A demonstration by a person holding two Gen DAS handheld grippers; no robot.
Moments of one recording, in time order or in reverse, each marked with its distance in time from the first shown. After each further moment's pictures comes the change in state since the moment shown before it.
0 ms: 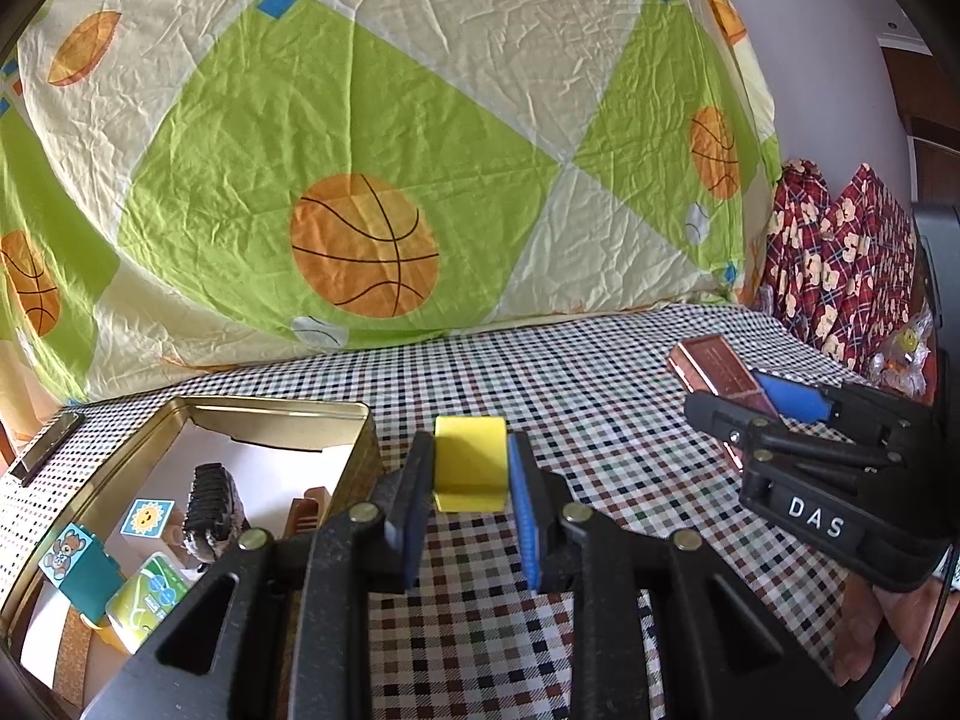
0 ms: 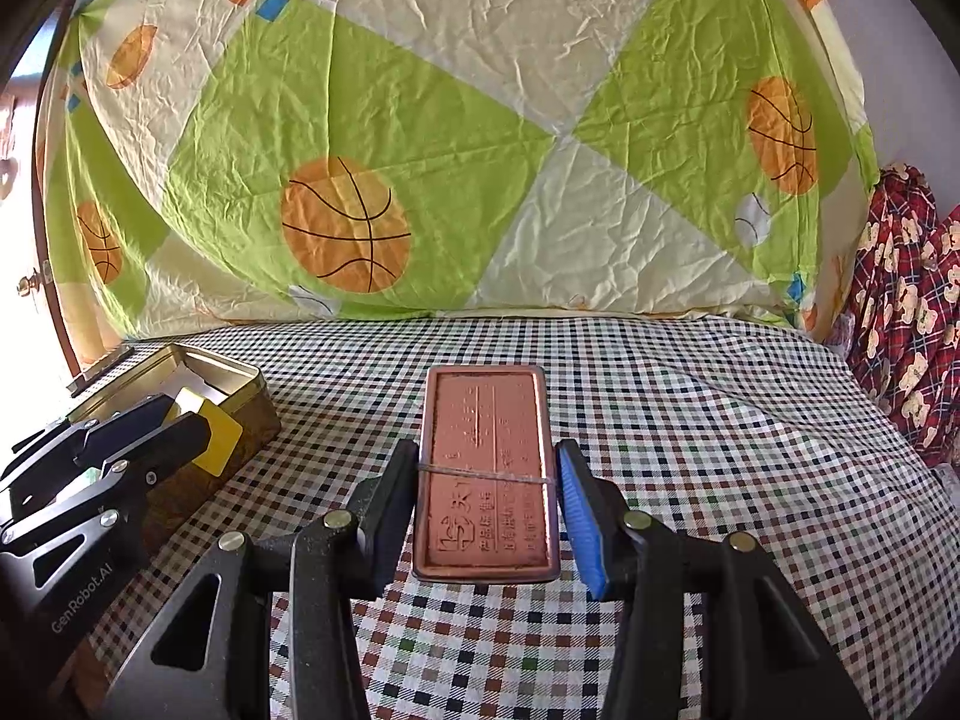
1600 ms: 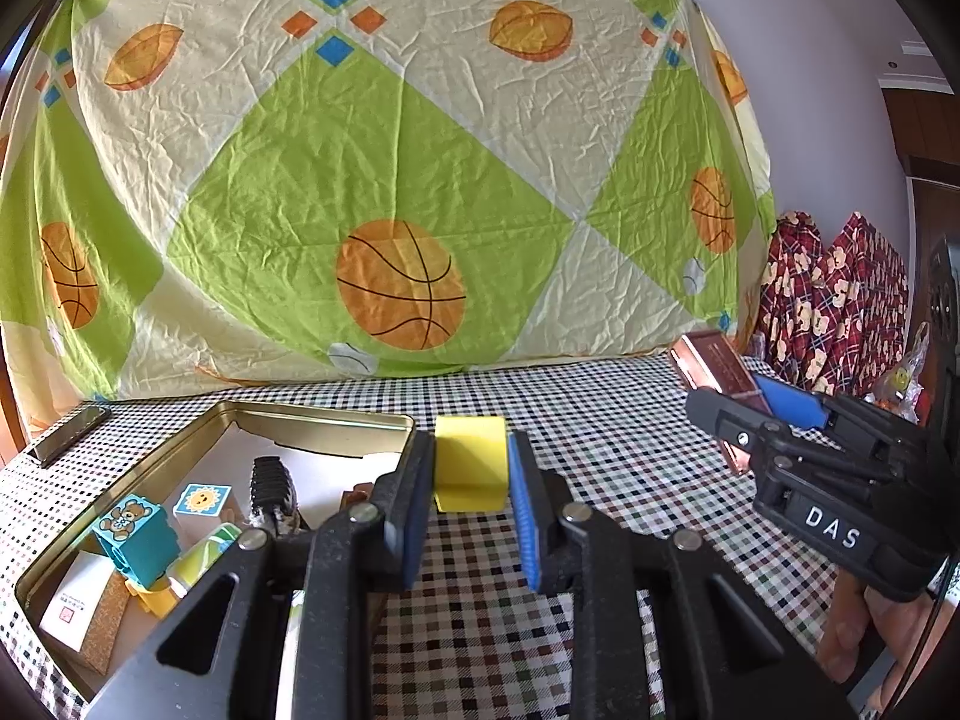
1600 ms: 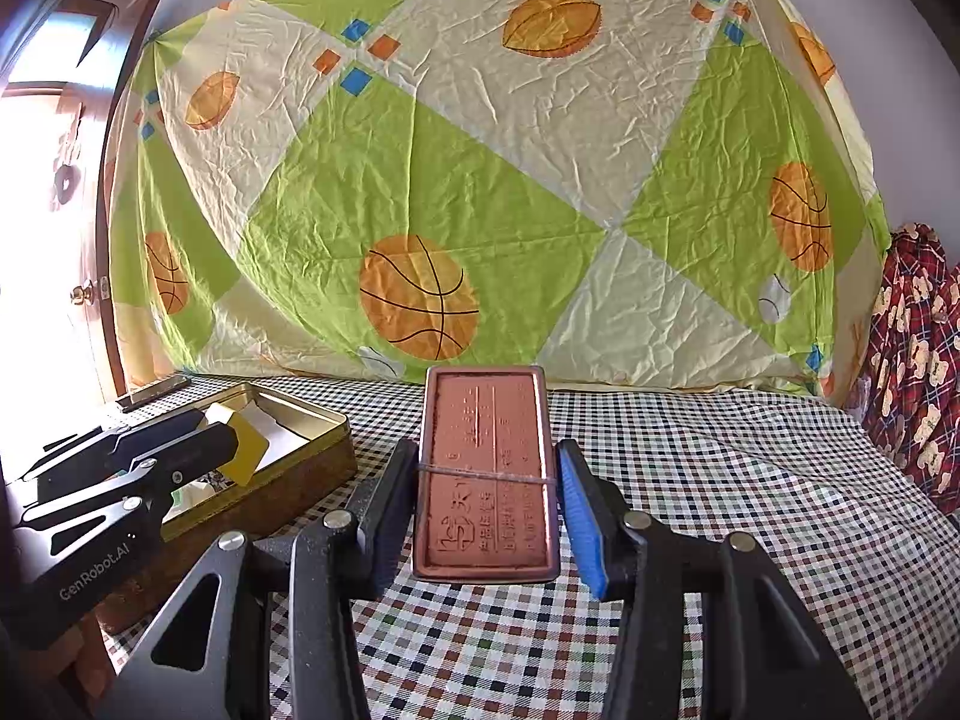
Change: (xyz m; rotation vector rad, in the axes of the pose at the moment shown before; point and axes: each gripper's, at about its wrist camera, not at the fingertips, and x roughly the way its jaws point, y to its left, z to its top) left arm -0.050 0.019 -0.015 -0.051 -0.113 0.003; right arm -0.046 0.026 -0.010 -0.052 -0.184 0.093
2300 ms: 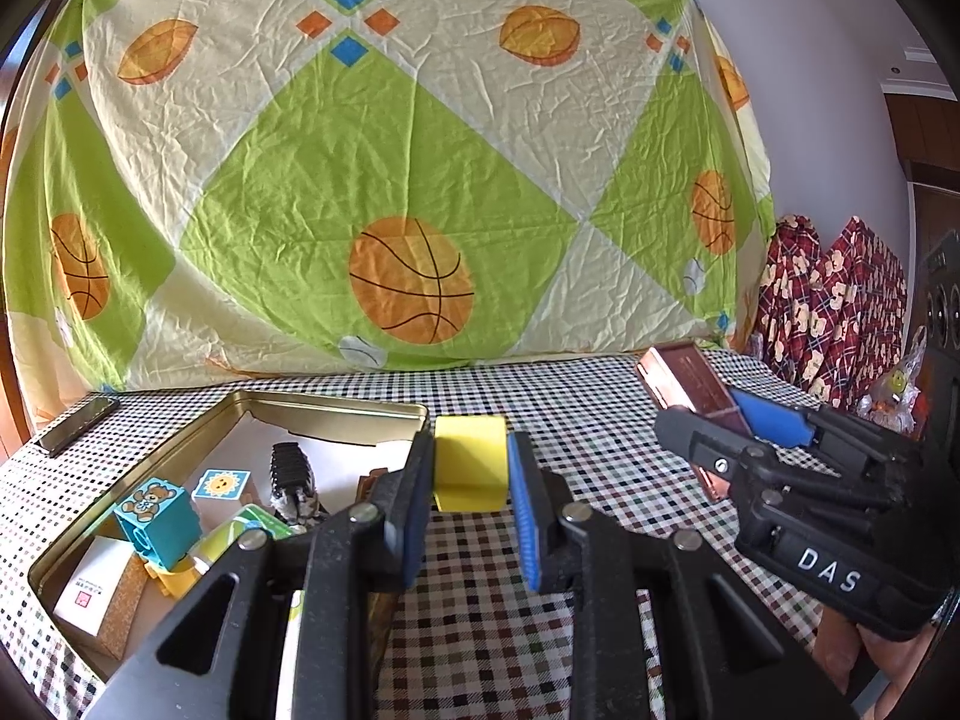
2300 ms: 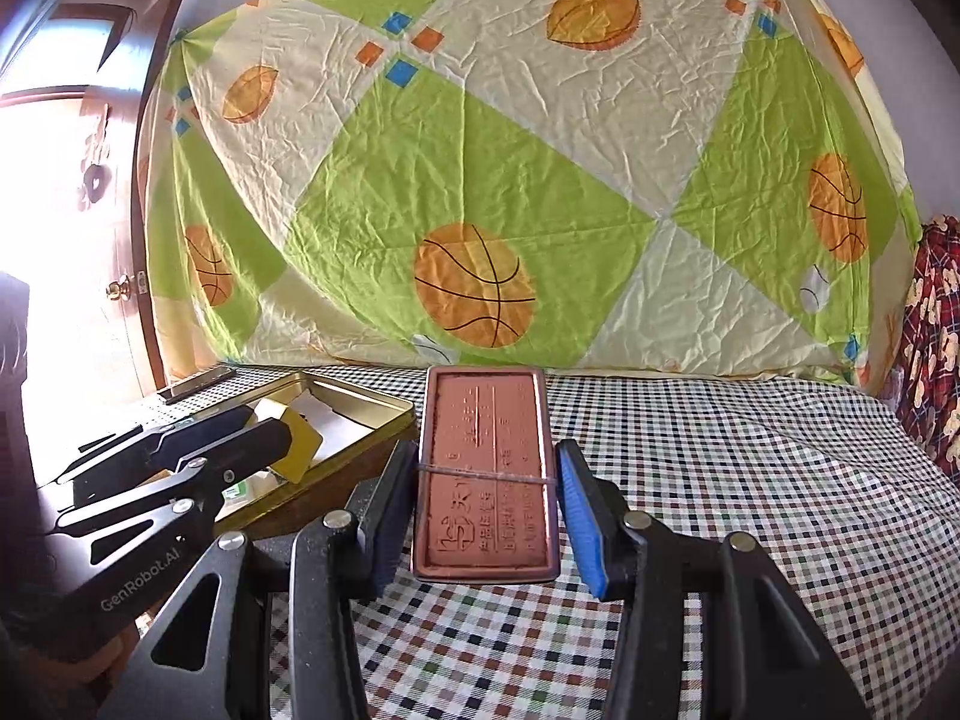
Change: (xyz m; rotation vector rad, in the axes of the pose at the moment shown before) left arm -0.017 0.010 -0.006 -0.015 -0.002 0.000; right arm -0.011 0.032 -0.006 -0.001 0.018 0.095
